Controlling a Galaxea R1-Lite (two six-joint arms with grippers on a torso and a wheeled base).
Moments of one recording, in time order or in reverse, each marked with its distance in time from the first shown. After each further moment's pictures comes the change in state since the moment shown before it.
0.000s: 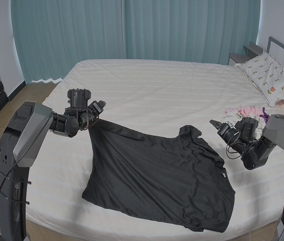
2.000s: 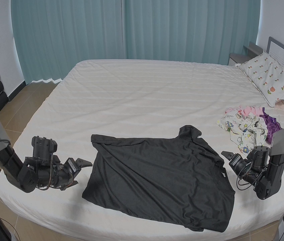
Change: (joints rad) left arm 0.036 -0.520 1.204 -0.280 -0.370 -0.160; right arm -0.019 -0.061 0.598 -0.320 -0.051 0.086
